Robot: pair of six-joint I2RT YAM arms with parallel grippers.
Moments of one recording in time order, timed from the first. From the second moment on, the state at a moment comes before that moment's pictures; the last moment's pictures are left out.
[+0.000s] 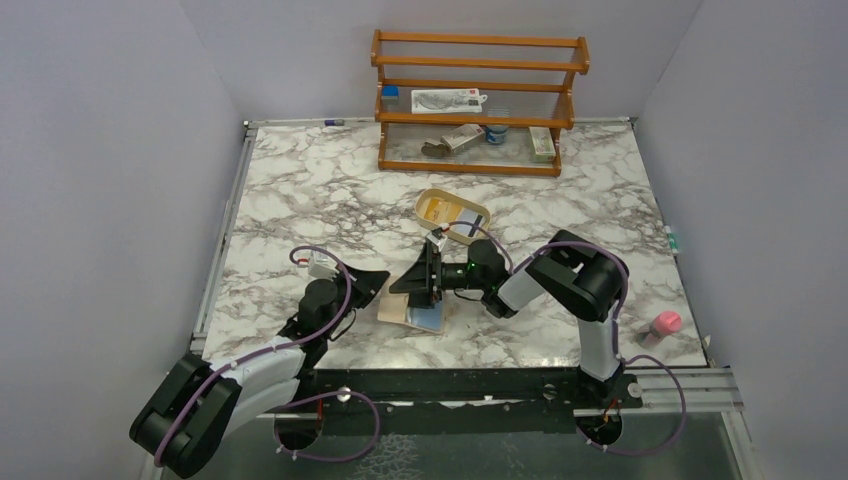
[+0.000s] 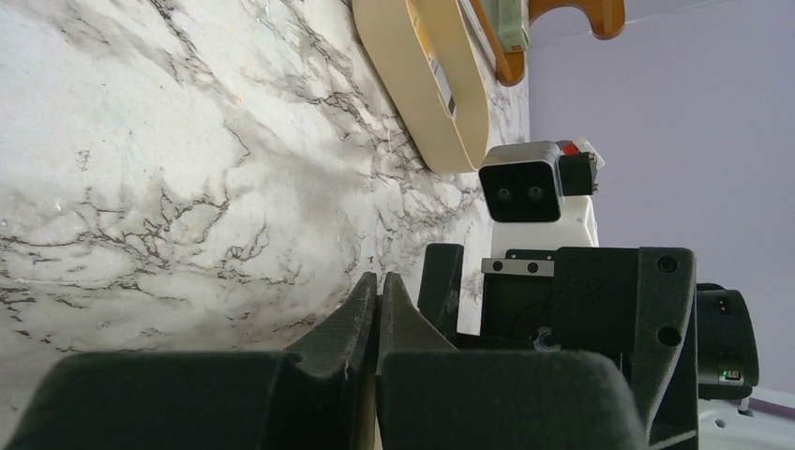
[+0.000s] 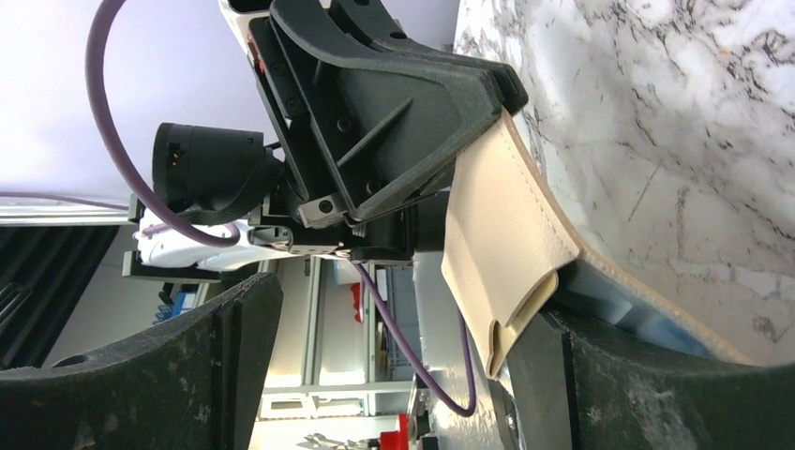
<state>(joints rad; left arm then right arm) -0.54 0.96 0.01 0.72 -0.06 -1.16 0.83 1.99 0.67 1.27 -0.73 1.43</state>
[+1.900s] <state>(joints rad) -0.53 0.87 0.01 0.64 -0.16 -1.04 0.87 2.00 0.75 1.23 -0.61 1.62</state>
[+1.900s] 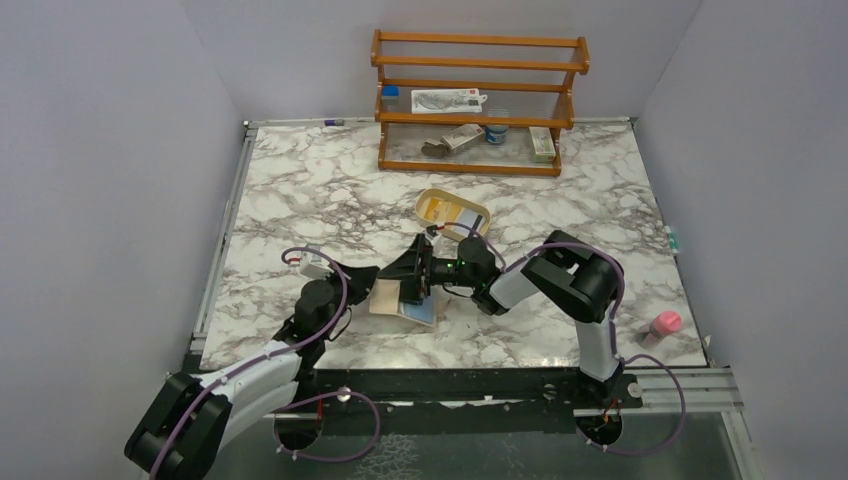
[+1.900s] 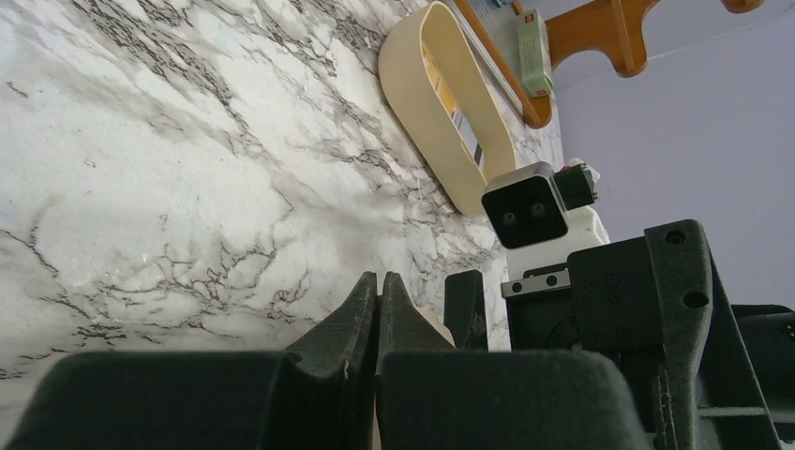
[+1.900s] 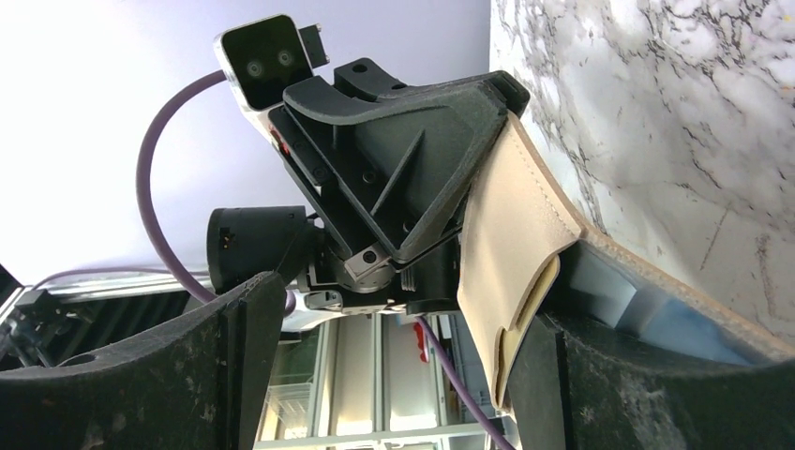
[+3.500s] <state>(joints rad) -0.53 0.81 0.01 0.55 -0.17 -1.01 0.84 2.02 0.62 1.25 -0.56 1.60</state>
